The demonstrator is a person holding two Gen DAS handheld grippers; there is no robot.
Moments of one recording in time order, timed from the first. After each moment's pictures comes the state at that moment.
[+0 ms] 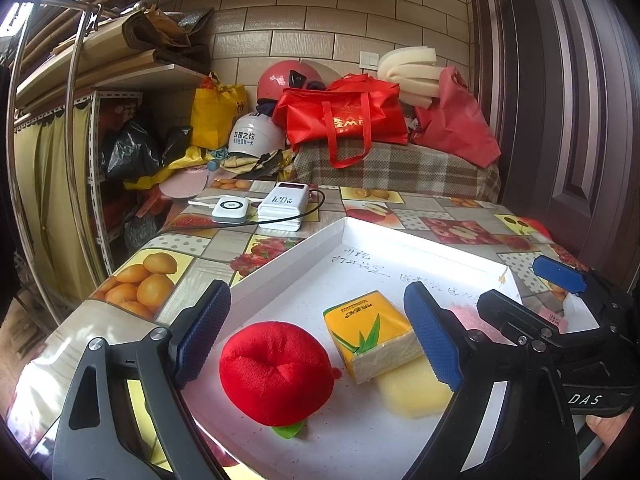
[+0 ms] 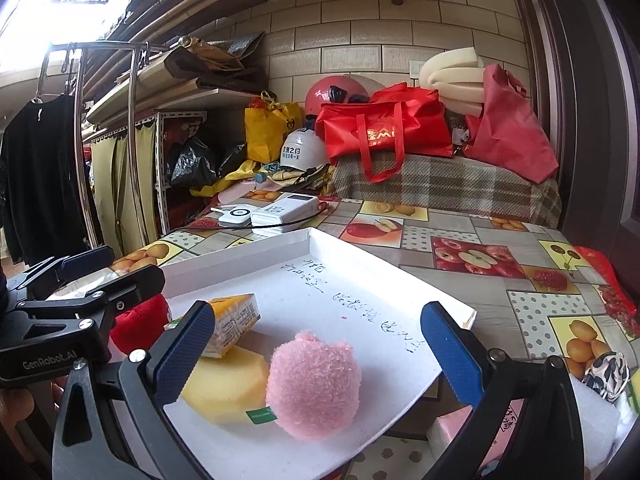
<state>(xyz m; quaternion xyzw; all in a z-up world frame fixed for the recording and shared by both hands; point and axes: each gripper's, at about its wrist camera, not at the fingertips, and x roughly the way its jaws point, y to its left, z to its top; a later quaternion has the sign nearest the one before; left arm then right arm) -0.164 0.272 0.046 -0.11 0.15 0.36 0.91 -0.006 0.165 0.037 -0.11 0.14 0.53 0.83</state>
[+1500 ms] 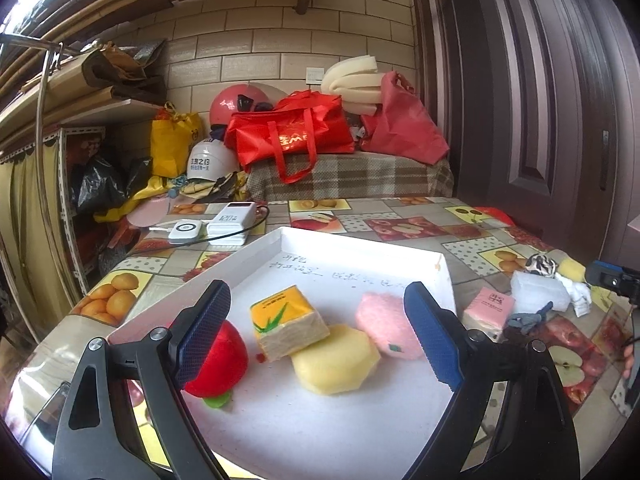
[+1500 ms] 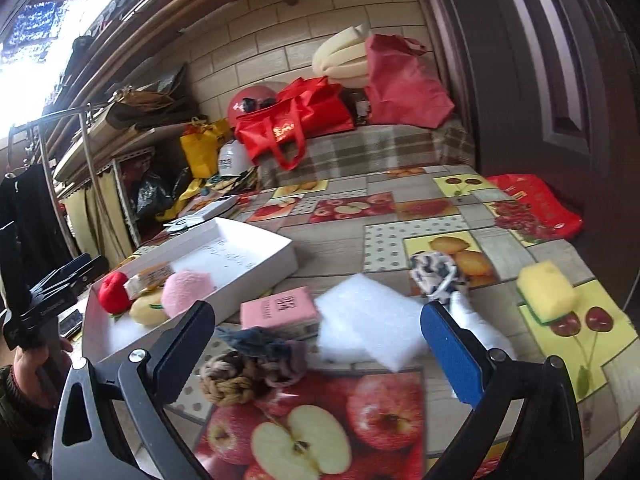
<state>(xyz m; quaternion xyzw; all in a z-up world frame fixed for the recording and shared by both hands) -0.152 0.196 0.053 -0.06 0.14 0.29 0.94 0.079 -0.024 0.036 -0.01 0.21 0.45 0.87</state>
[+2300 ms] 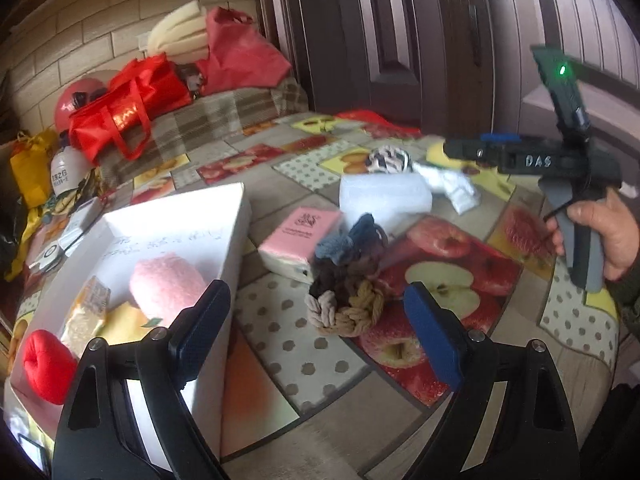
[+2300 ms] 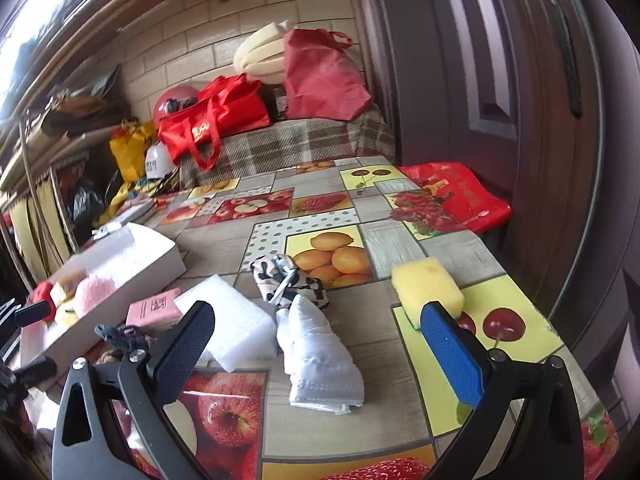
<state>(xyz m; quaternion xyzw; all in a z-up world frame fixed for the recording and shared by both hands) -0.055 0.088 0.035 0.03 0.31 0.09 0.95 0.120 -0.062 0.031 -0.04 0.22 0.38 0.90</state>
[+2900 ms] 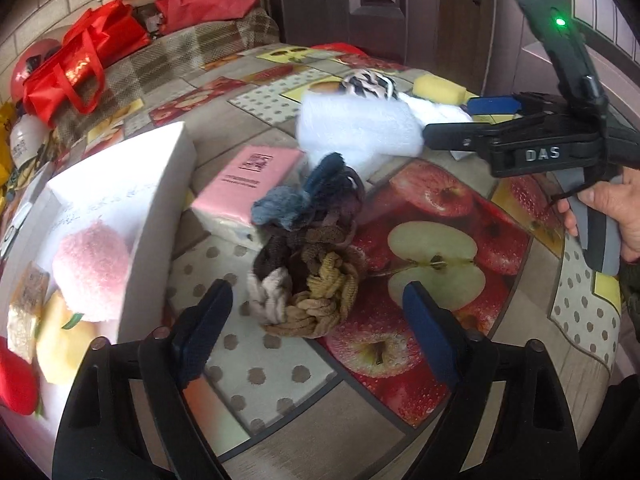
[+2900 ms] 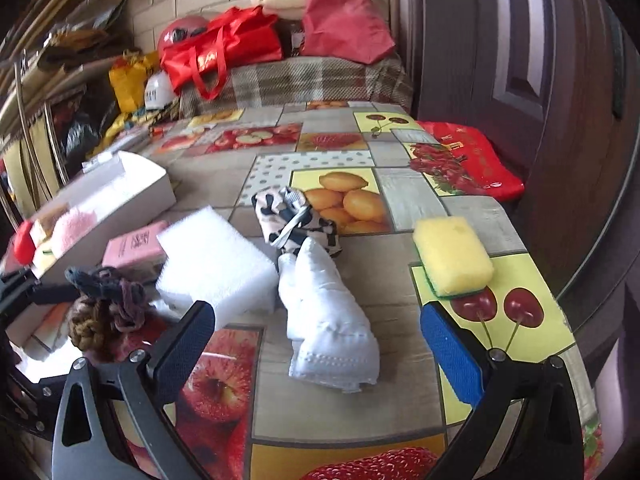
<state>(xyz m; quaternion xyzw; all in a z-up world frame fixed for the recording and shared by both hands) -0.010 0.082 0.005 0.01 0.42 0.04 0.91 0.135 -0.032 0.007 -0.14 0.32 0.36 0.87</state>
